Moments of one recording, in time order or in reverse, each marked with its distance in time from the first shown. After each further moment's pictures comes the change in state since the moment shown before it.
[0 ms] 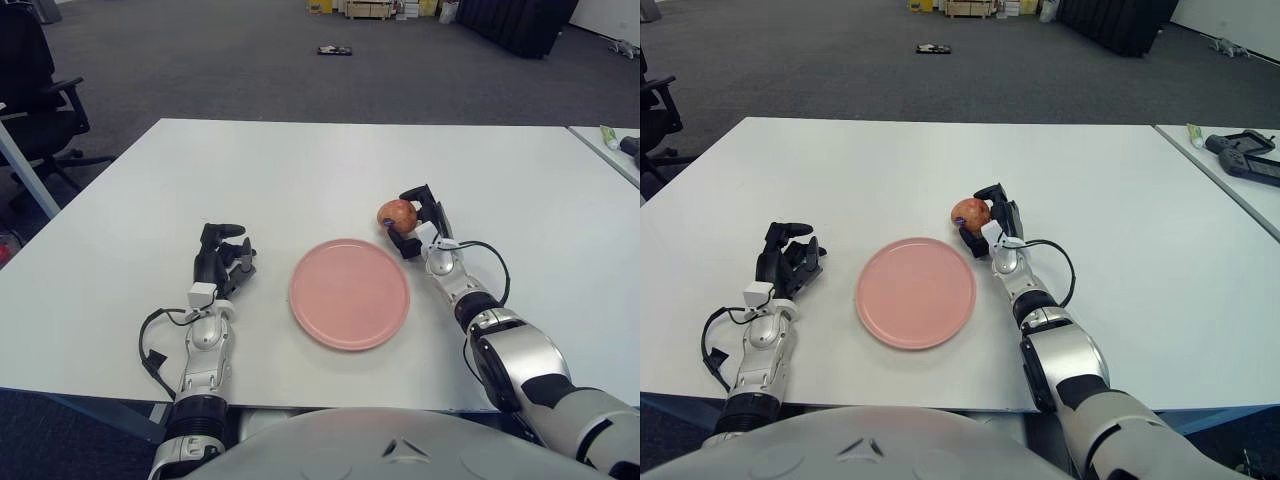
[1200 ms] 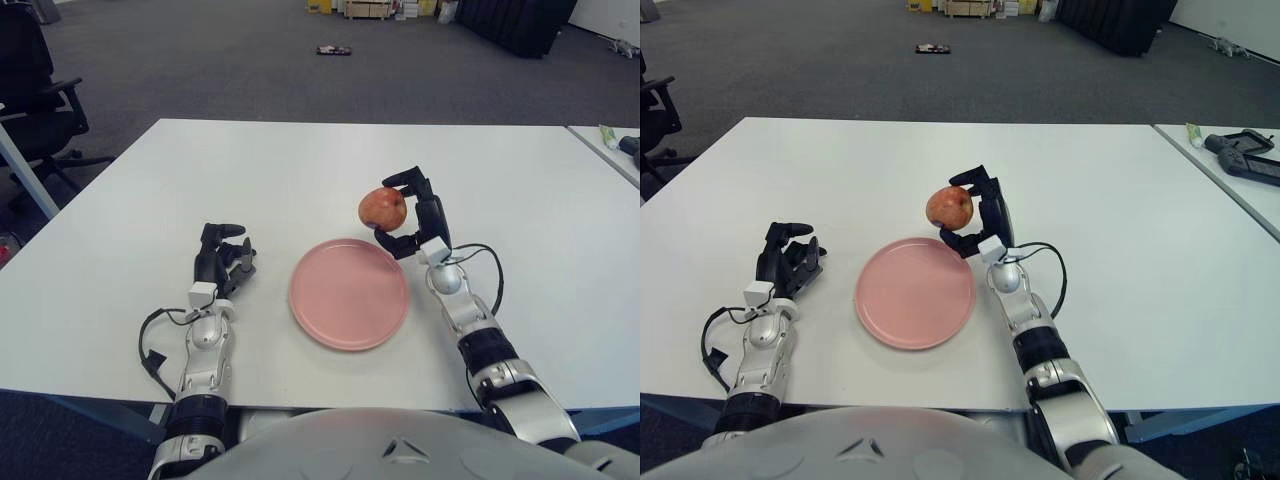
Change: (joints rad) left arm -0.006 0.002 0.003 0.014 0.000 -0.009 0.000; right arm 0.327 -0.018 0.018 -0.747 -0.008 -0.132 0.189
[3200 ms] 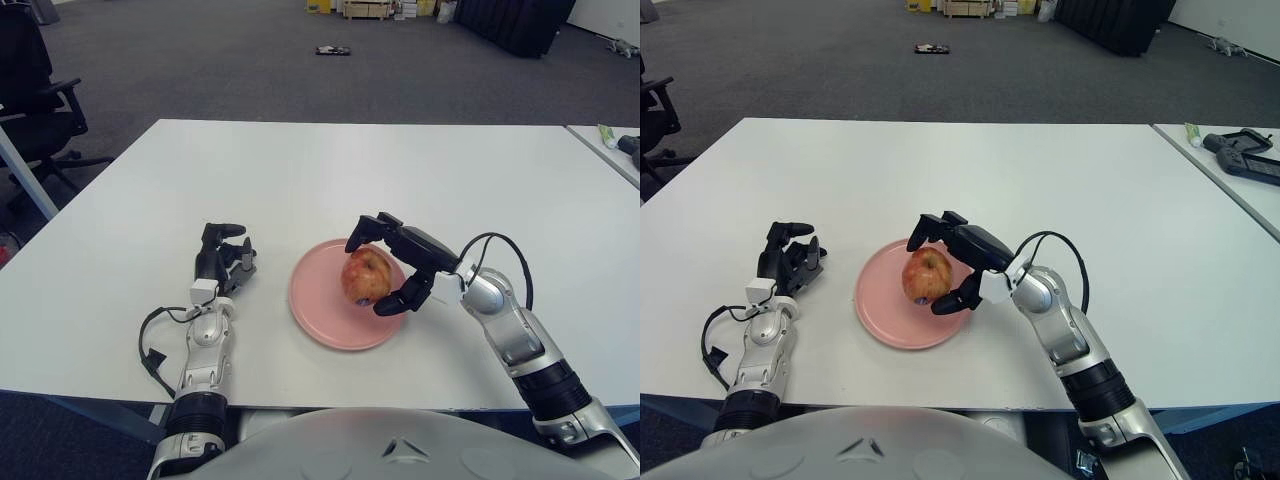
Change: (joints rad) left arm -0.002 0.001 -0.003 -0.018 0.021 0.053 0.013; right arm 0.141 -0.271 0.145 -0.548 -0.028 0.315 0.673
